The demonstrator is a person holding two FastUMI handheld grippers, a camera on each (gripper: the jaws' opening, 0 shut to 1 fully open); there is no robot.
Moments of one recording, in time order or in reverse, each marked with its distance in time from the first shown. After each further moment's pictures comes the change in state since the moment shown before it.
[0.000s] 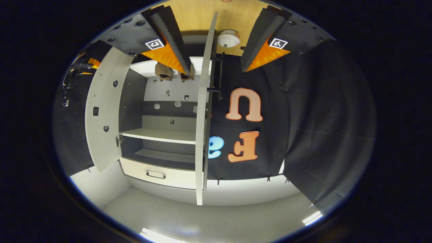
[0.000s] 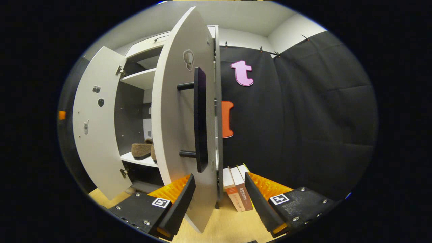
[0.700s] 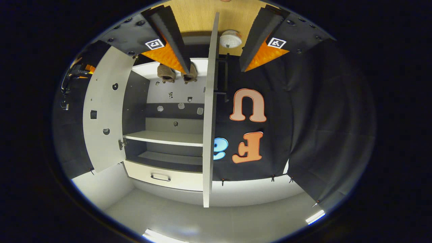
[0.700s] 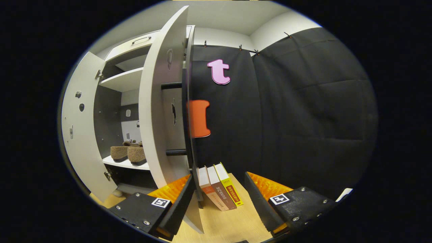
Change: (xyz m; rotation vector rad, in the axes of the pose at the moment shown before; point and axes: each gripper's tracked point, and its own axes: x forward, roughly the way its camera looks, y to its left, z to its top) left arm 0.003 -0.012 -0.006 -0.001 0.008 -0.037; right arm -0.010 -0.076 -0.004 0.039 0.003 -0.175
